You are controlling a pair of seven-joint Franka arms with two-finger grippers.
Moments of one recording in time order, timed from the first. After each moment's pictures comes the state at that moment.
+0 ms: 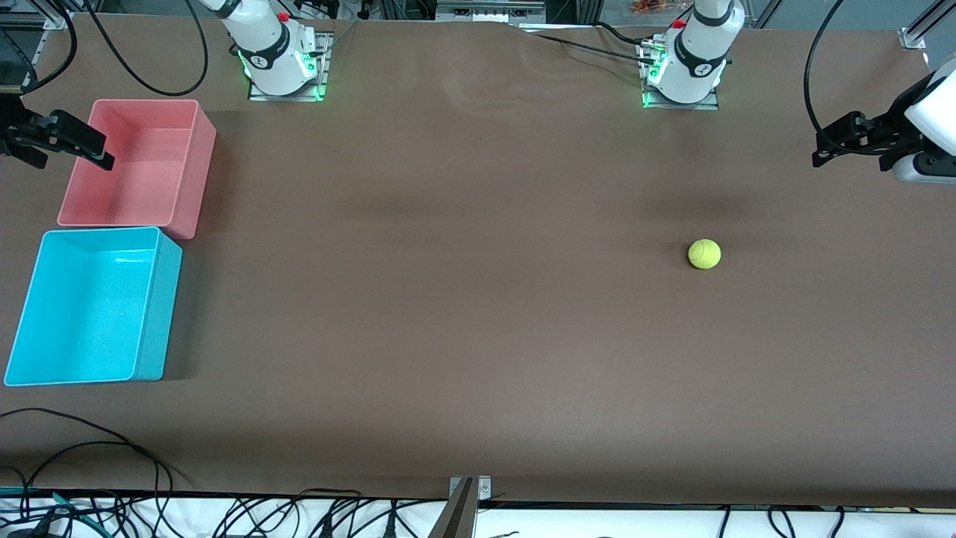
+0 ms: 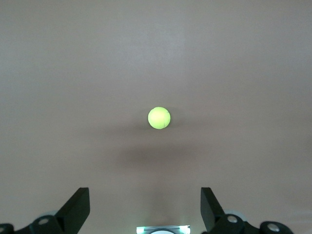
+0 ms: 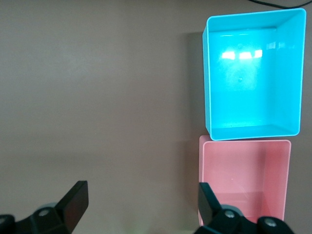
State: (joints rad) left arm -0.03 -0.03 0.02 -1.59 0.00 1.45 0.04; right arm 0.03 -0.01 -0.05 -1.54 0.02 1.51 0.00
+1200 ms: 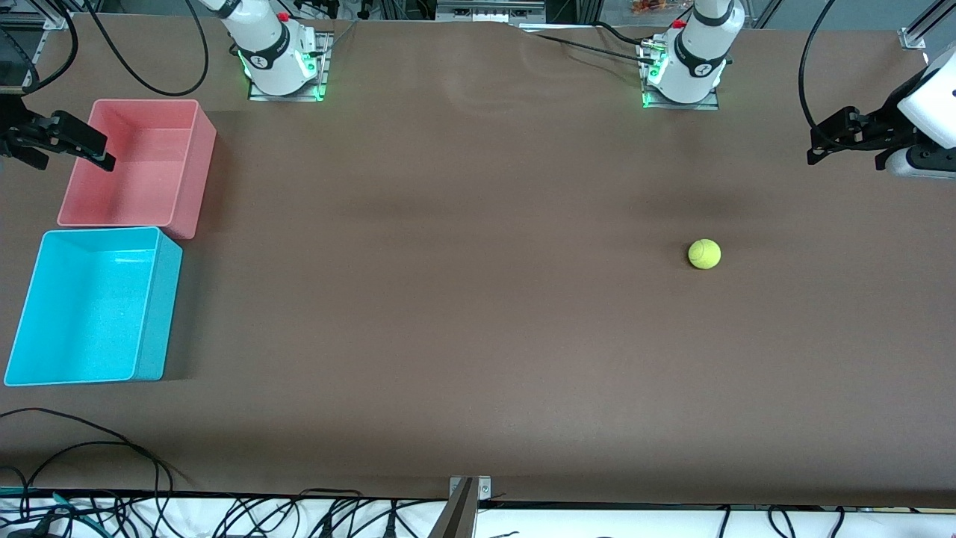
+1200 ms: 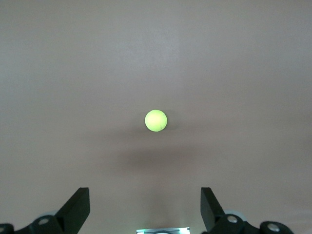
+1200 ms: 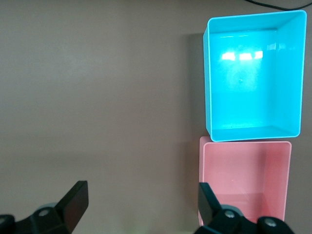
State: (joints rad) left arm -0.03 -0.03 0.01 -1.58 0.00 1.45 0.04; right arm 0.03 -0.01 -0.05 -1.54 0.02 1.52 0.00
